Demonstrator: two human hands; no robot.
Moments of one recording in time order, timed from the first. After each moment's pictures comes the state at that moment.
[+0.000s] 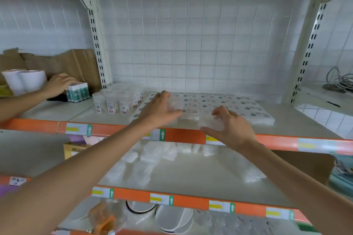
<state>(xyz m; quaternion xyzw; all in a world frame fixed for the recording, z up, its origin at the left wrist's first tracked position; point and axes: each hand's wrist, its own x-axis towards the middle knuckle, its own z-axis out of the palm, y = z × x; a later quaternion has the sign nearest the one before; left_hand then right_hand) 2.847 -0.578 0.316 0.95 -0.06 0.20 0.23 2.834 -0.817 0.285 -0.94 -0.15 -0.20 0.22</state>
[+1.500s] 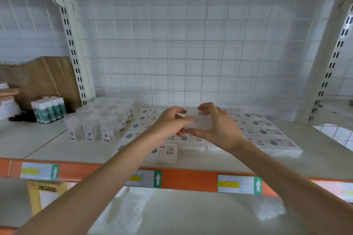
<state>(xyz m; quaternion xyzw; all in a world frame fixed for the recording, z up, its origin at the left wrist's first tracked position) 2.949 -0.597 0.333 0.83 -0.06 0.03 0.55 2.969 -0.769 0.307 -0.90 -0.24 -0.26 0.26</state>
